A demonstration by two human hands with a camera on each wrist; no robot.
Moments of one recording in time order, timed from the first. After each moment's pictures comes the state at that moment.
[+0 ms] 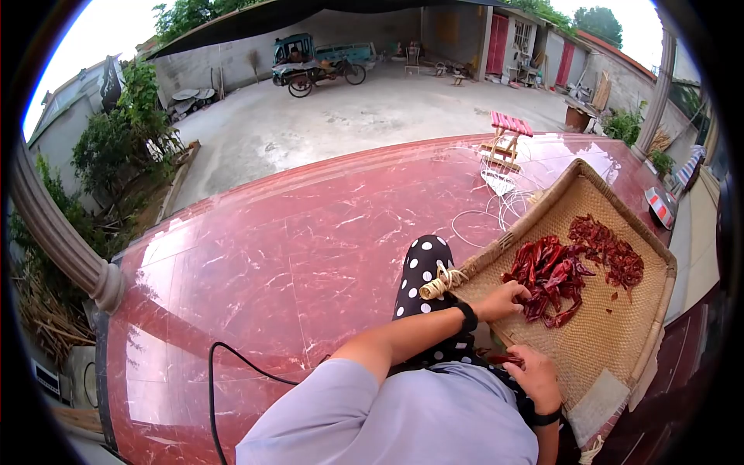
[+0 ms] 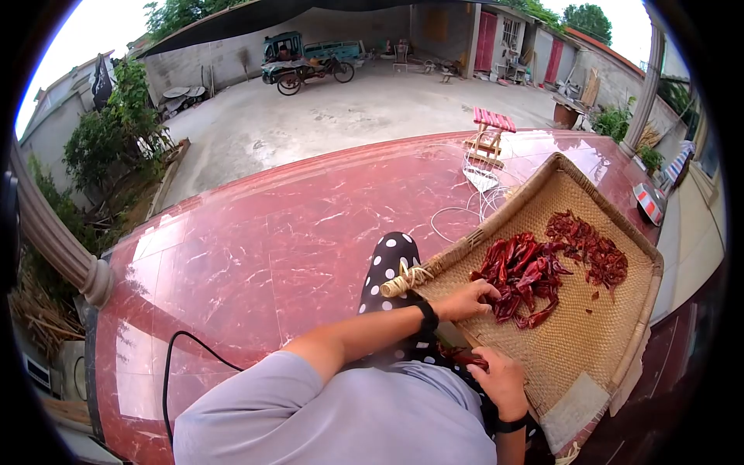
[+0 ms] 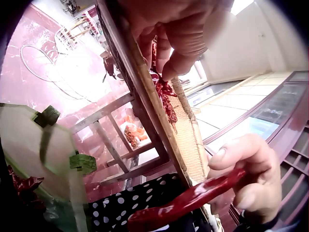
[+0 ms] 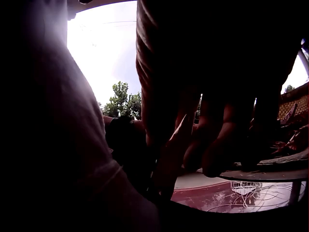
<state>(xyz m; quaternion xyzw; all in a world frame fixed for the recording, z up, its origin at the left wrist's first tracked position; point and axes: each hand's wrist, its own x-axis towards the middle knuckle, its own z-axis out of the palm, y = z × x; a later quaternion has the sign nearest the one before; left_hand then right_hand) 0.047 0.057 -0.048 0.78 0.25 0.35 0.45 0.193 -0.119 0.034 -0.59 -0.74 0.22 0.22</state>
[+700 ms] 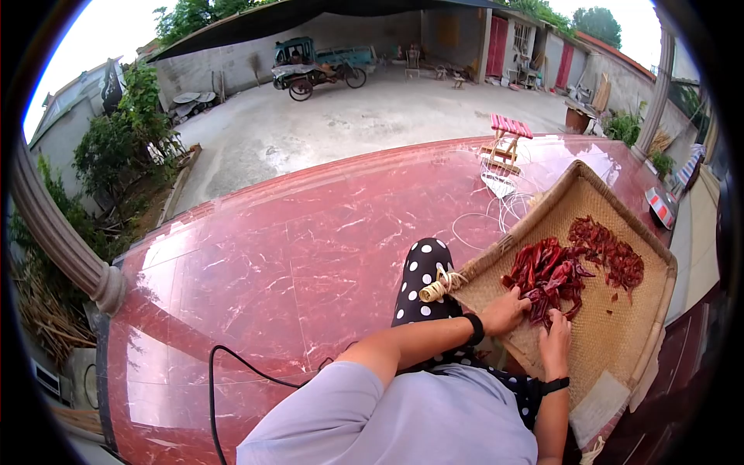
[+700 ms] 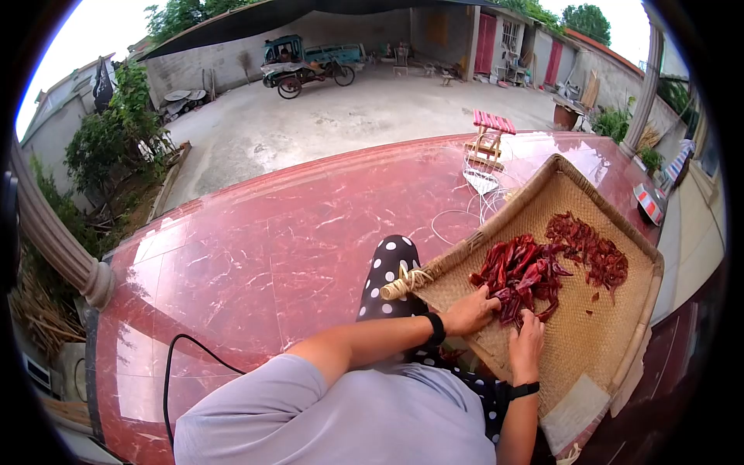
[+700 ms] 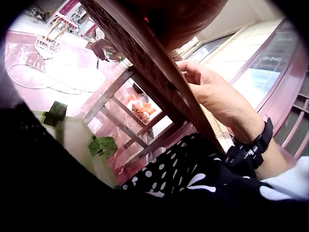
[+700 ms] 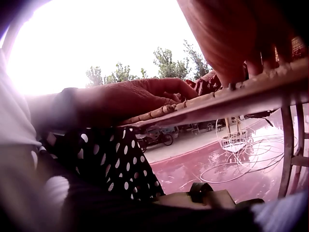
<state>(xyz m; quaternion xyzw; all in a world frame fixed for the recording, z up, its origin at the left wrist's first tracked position) 0.069 0.041 -0.061 0.85 0.32 0.31 0.26 0.248 -0.049 -0.016 -0.71 -0.68 0.00 0.21</state>
